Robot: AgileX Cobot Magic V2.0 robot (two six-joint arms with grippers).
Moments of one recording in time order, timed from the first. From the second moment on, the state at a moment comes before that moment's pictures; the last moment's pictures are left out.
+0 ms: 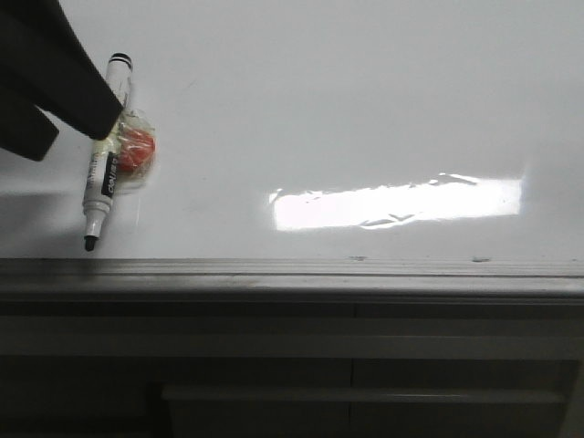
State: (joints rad) left arm -0.51 1.14 -0.83 -0.45 0.69 0.12; right arm 0.14 0.22 -0.37 0.36 0.46 -0.08
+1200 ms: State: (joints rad) left arm -1.00 1.20 -1.07 -0.09 0.79 0.72; right arm 0.43 0.56 -0.75 0.86 0.74 -1.10
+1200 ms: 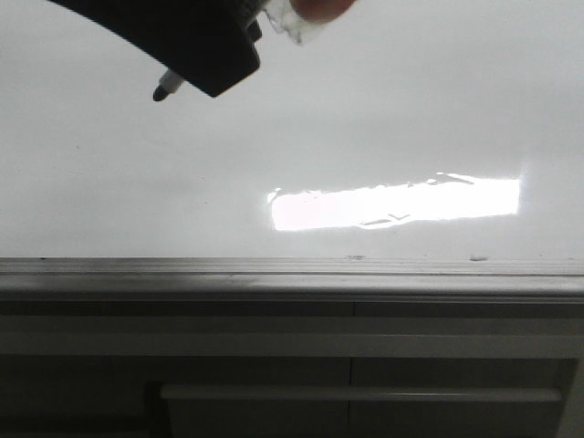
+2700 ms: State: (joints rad) left arm -1.04 1.20 -1.07 -0.03 0.84 0.61; right arm 0.71 1.04 -0.89 0.84 0.65 -1.13
